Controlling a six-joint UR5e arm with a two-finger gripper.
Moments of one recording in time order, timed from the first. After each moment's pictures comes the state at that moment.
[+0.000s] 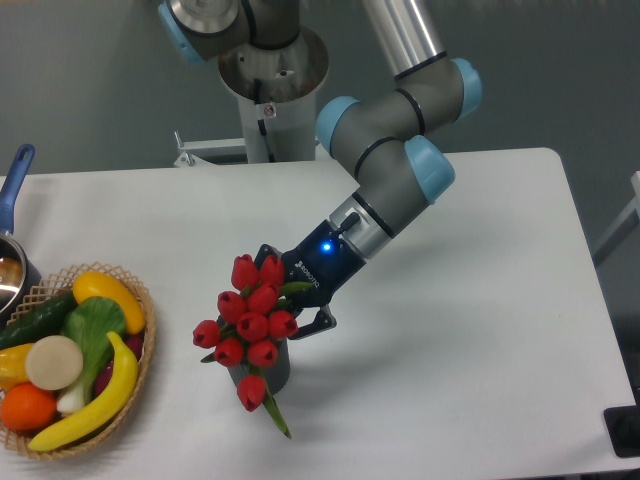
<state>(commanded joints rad) 2.58 -1.92 -1.81 -0.79 0.42 1.29</state>
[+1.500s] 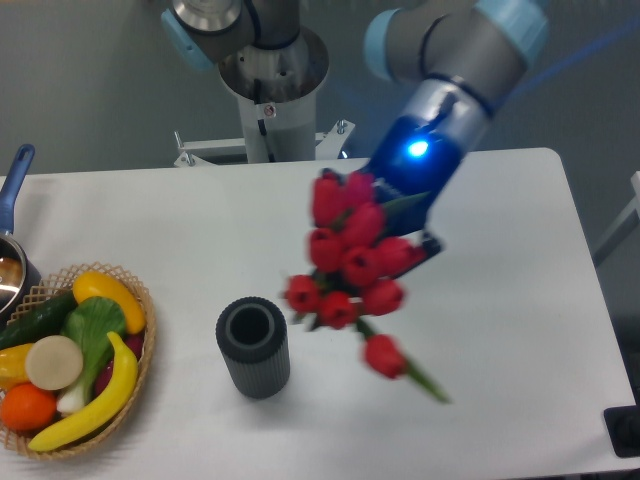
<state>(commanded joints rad) 2.78 -1.83 -1.49 -0.79 0.49 0.83</state>
